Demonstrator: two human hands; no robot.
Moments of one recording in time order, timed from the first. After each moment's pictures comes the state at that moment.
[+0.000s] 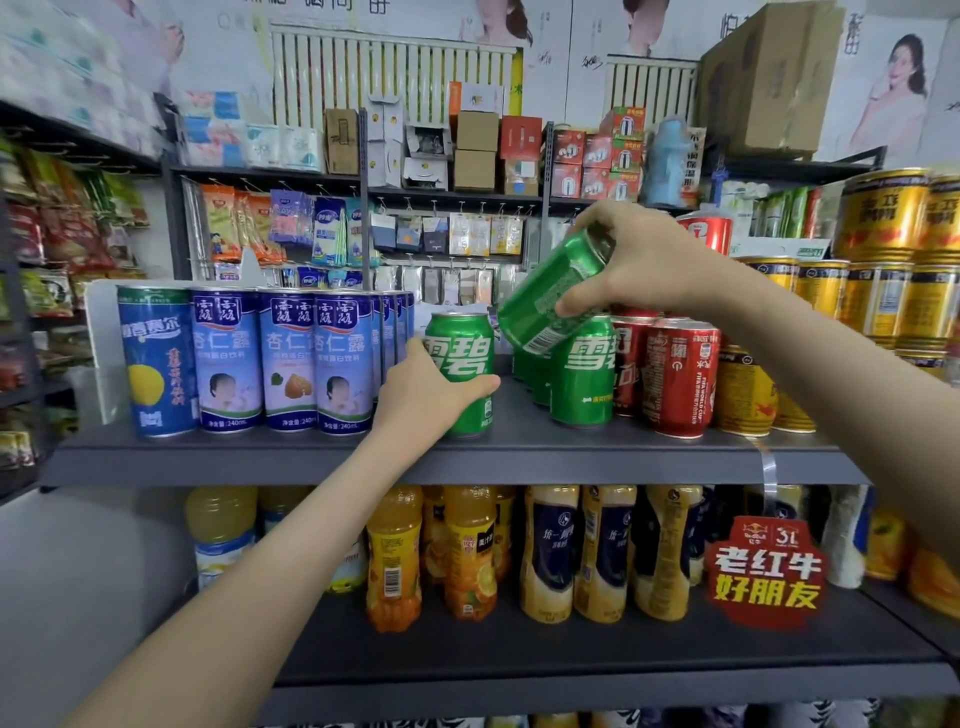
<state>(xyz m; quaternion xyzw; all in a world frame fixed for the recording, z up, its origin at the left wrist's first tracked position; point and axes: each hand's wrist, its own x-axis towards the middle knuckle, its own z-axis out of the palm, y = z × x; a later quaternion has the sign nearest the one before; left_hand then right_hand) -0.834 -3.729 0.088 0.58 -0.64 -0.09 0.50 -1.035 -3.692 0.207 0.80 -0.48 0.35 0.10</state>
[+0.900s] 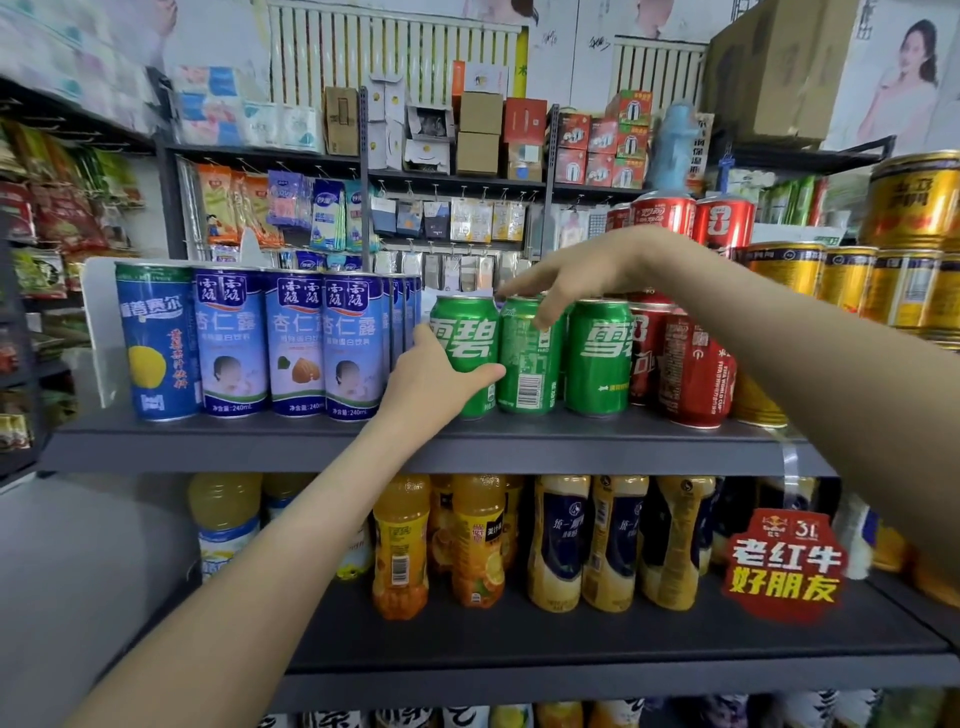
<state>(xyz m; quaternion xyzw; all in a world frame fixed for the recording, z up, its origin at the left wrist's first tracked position) -0.824 -3.744 0.085 0.57 -0.66 -0.10 0.48 -0.990 -3.762 0.214 0.85 -0.52 -0.03 -0.06</state>
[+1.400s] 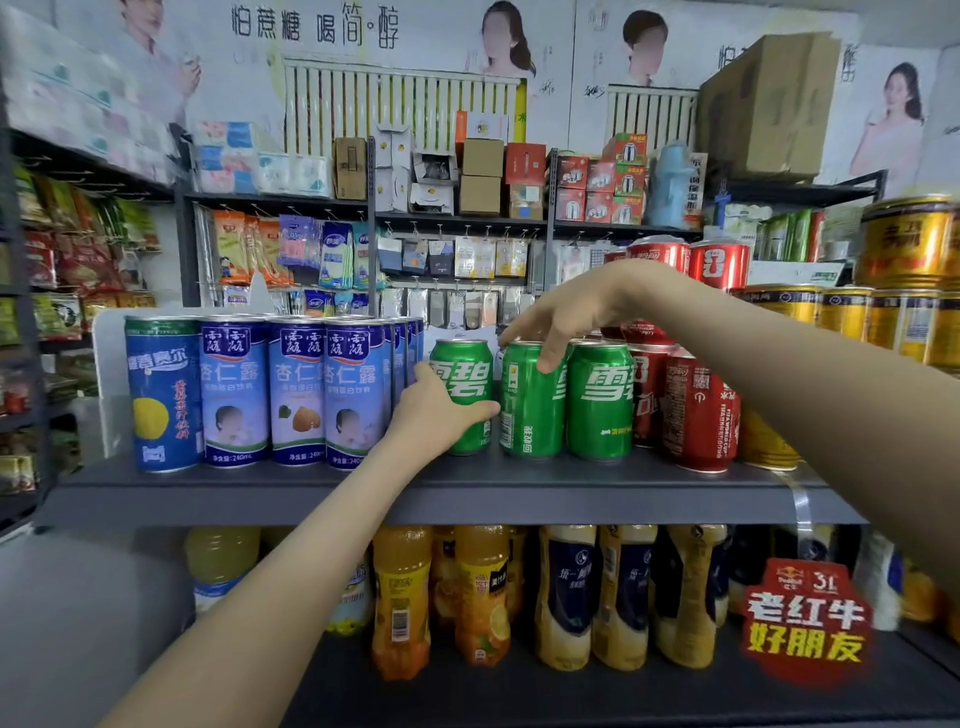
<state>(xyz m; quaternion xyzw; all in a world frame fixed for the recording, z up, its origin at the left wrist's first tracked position) -0.824 -3.765 0.096 0.60 -0.65 -0.13 0.45 -0.991 -3.779 0.228 0.84 -0.53 -0.08 -0.06</state>
